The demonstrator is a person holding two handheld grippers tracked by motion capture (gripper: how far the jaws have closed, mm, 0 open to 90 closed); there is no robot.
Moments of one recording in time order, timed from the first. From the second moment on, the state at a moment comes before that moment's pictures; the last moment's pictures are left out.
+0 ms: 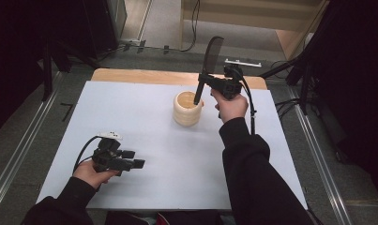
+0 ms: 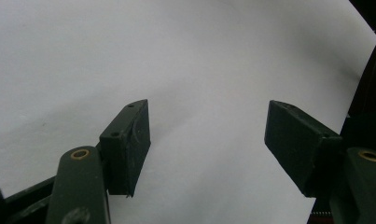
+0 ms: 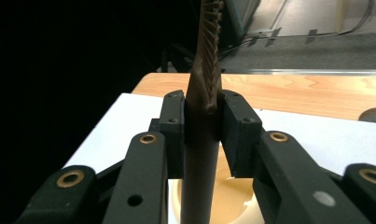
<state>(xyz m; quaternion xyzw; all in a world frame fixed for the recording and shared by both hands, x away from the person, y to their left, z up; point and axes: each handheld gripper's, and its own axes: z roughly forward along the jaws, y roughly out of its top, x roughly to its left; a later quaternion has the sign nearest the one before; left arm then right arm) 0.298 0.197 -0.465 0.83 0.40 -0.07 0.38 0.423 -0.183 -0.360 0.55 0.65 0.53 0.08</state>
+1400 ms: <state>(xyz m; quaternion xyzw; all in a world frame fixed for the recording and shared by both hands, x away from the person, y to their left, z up) 0.299 0.199 -0.468 0.83 0.40 -0.08 0.37 0.445 -0.149 -0.407 0.54 0.66 0.50 0.15</state>
